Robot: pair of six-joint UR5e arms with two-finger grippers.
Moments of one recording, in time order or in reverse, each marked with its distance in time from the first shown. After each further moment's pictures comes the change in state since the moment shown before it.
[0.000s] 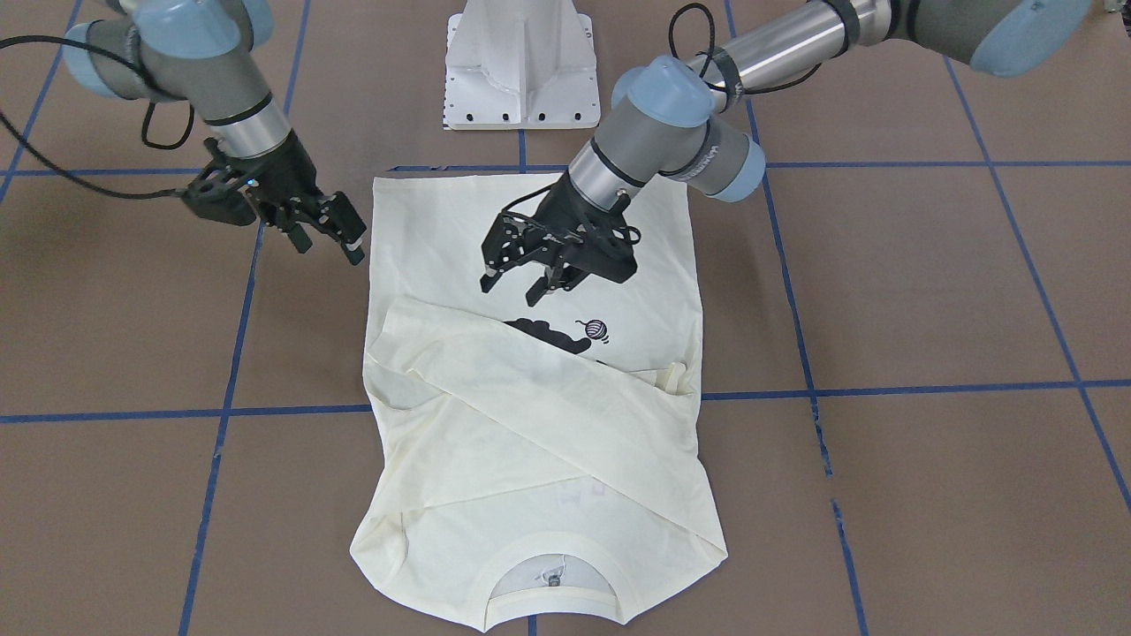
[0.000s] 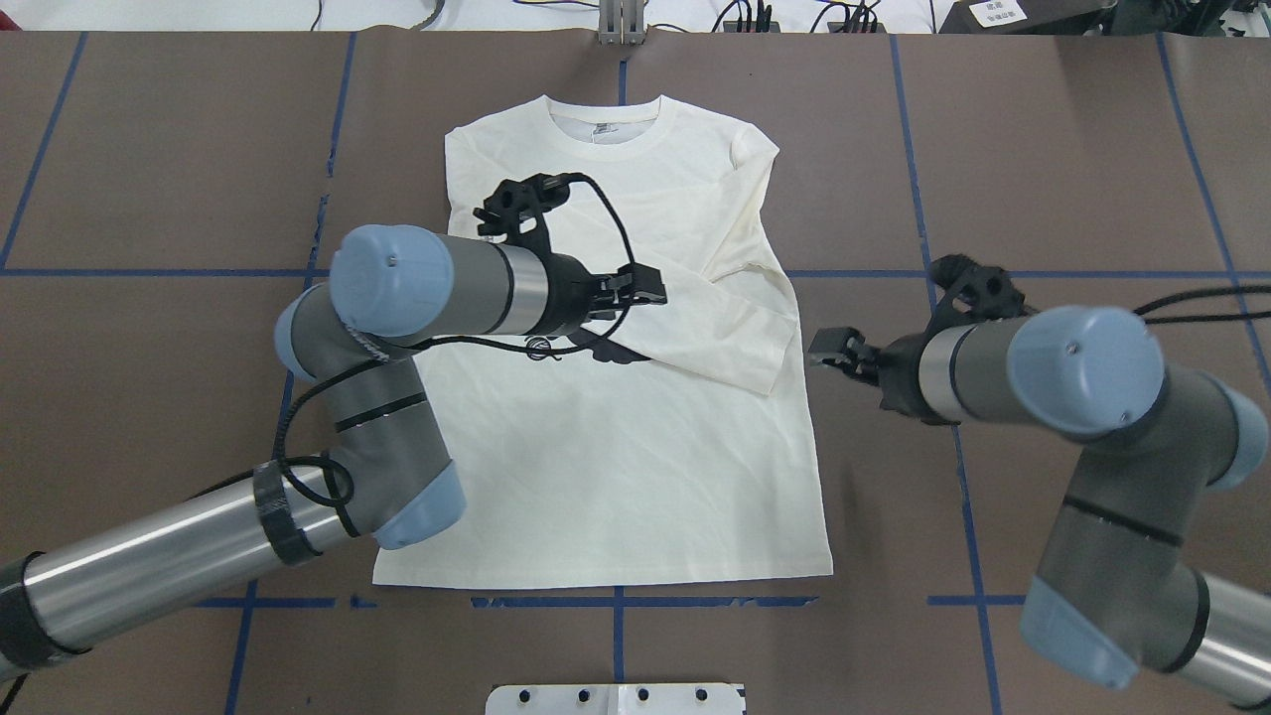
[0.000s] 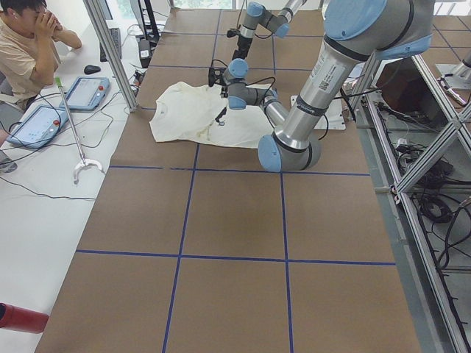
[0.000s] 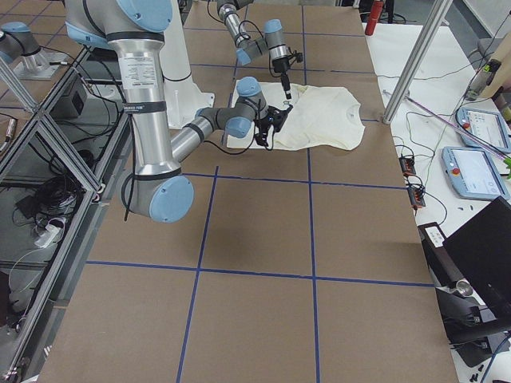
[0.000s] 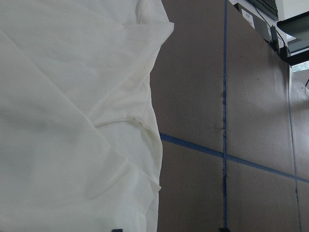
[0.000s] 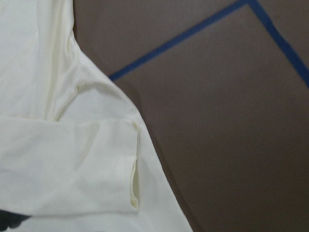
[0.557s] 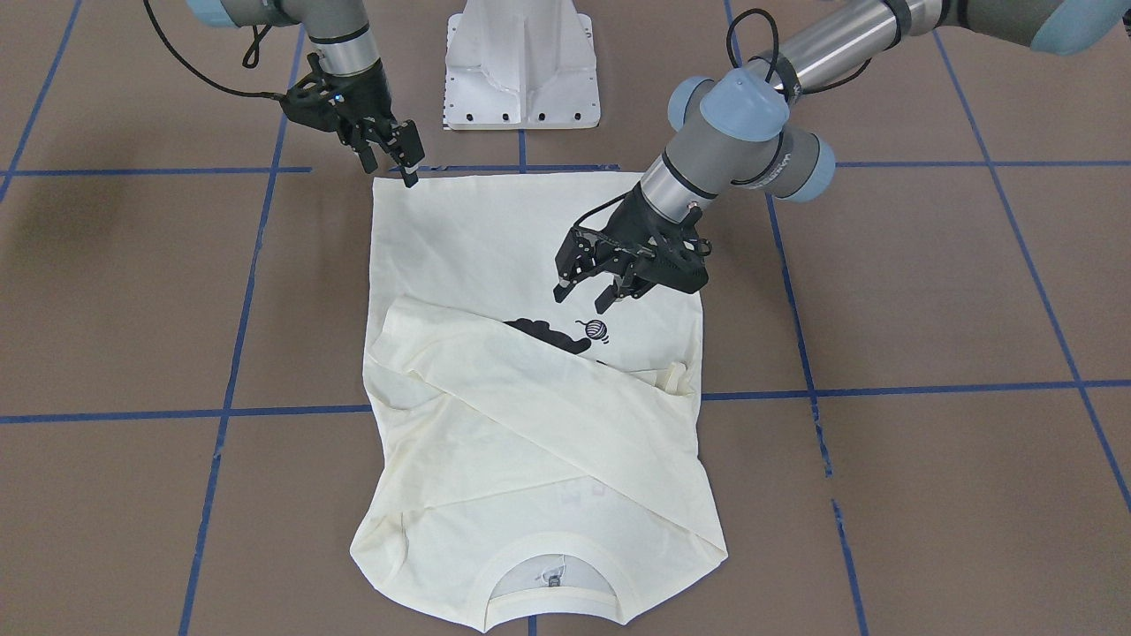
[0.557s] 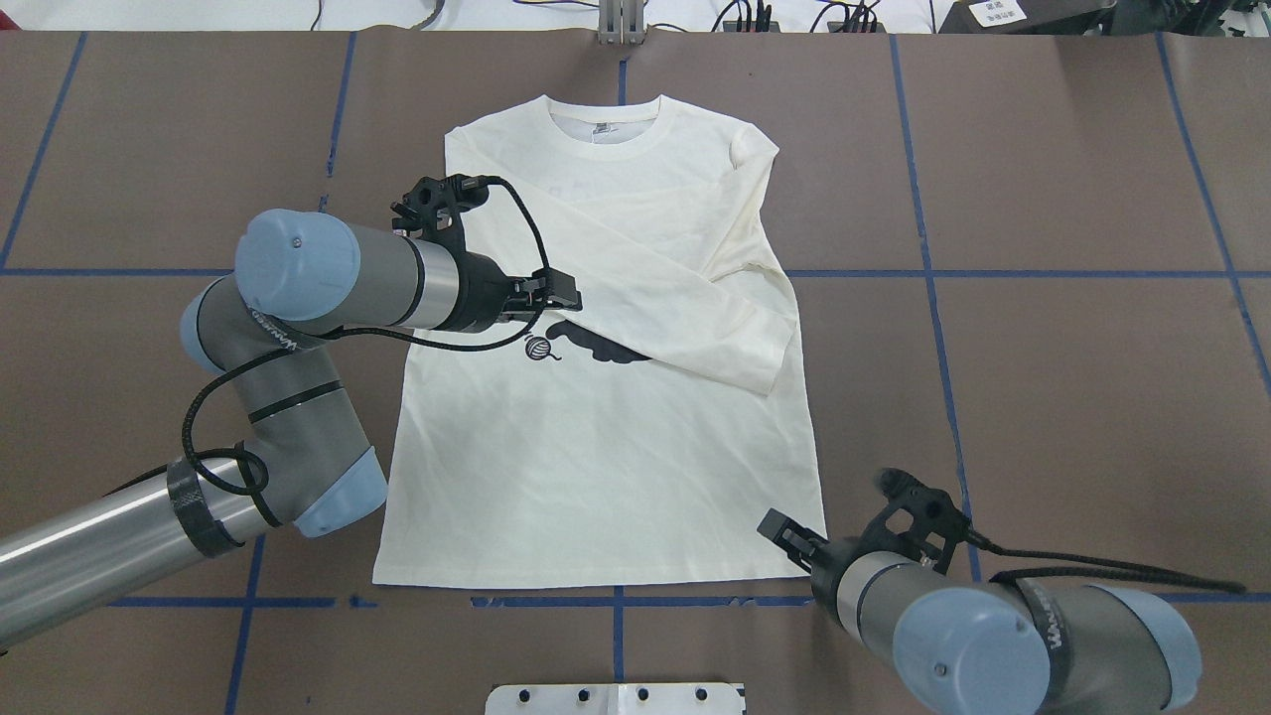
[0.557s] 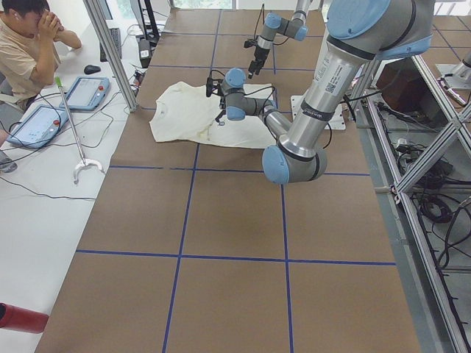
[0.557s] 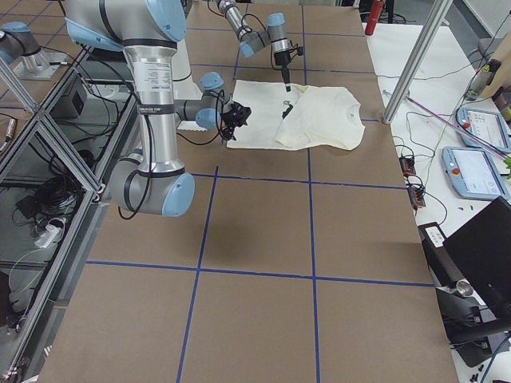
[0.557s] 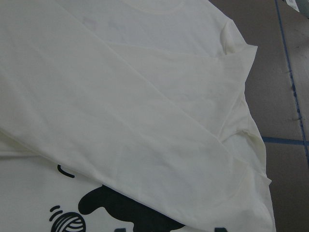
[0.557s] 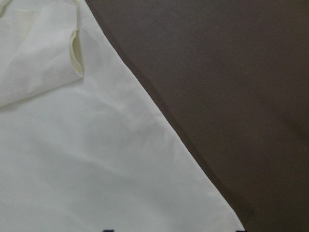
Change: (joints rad) left arm -0.043 0.091 -0.048 0.039 -0.049 0.044; right arm -0.378 -0.024 0.113 -0.237 -0.324 0.361
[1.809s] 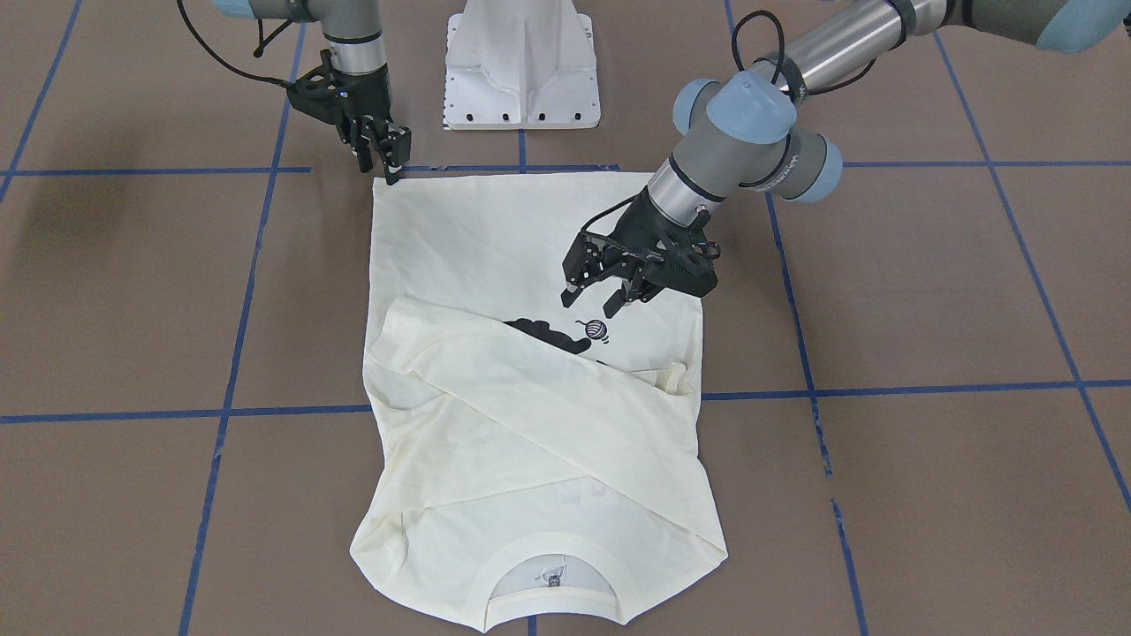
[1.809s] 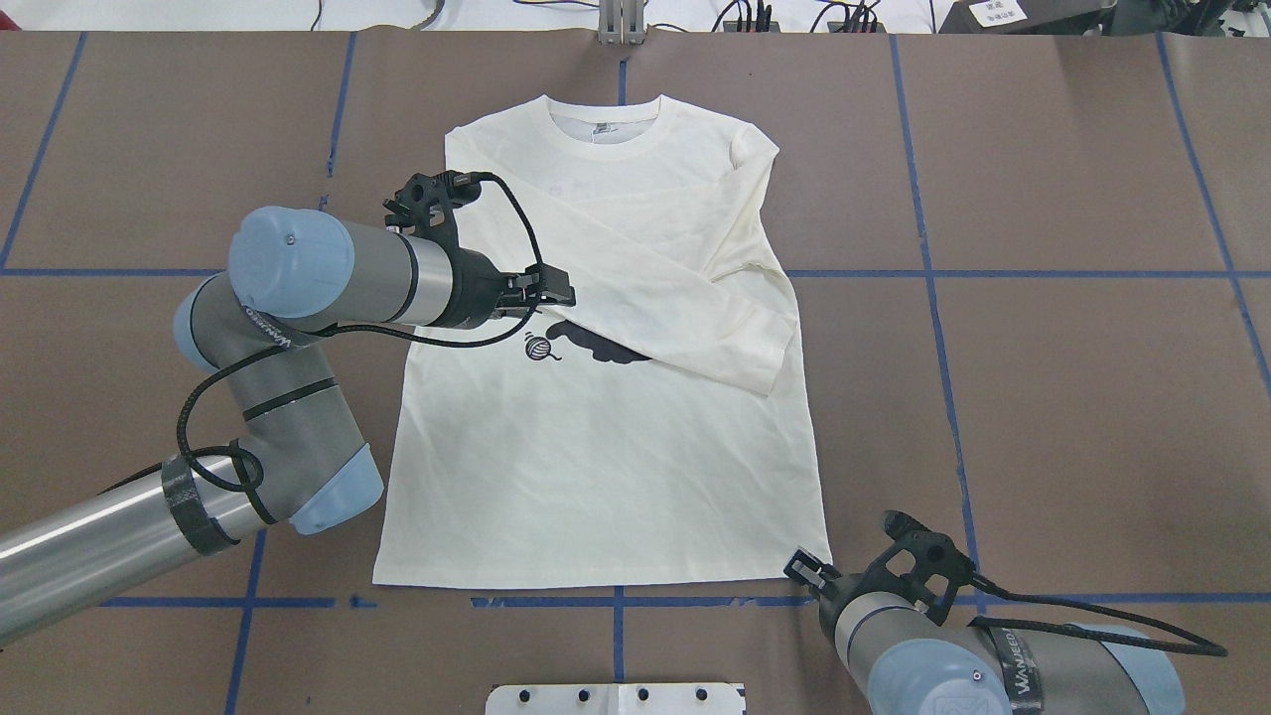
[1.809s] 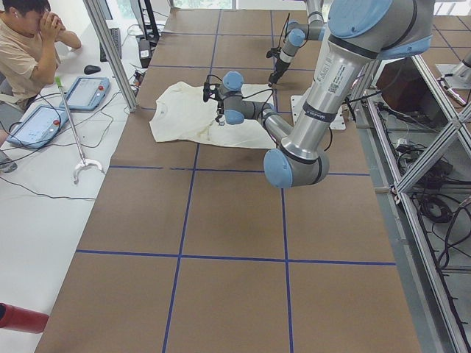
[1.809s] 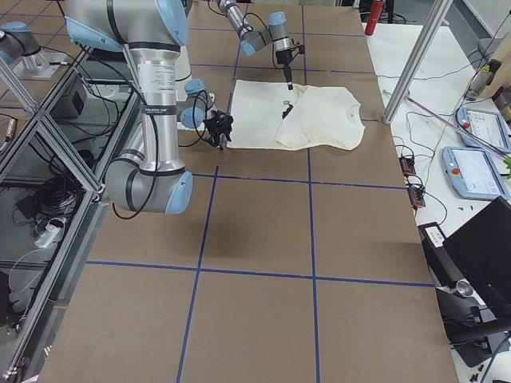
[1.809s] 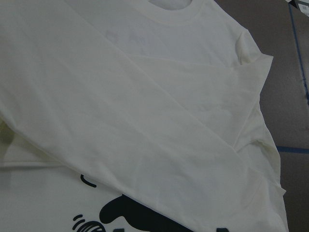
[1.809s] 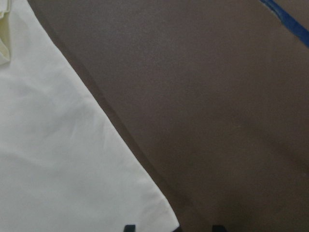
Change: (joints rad) left arm -0.004 0.005 -0.001 0.000 0.005 -0.002; right arm -0.041 0.000 -0.033 -0.100 -0.045 0.069
